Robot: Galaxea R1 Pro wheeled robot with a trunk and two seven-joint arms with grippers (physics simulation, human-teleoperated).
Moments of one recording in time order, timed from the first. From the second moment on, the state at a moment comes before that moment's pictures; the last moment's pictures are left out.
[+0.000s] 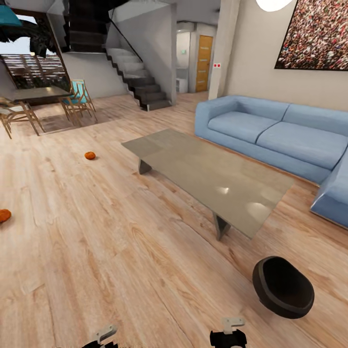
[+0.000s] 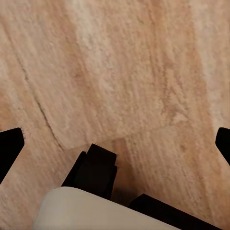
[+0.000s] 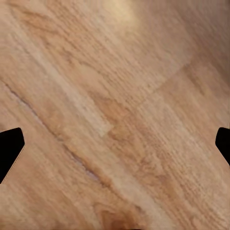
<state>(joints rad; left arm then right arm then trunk) -0.56 -0.02 -0.34 0.05 0.74 0.06 0.22 -0.52 0.11 0.51 0.01 -0.41 -0.19 -0.23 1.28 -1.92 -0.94</state>
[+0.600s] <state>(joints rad) -0.56 -0.02 -0.34 0.05 0.74 0.06 0.22 -0.52 0.11 0.51 0.01 -0.41 -0.19 -0.23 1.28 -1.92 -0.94</state>
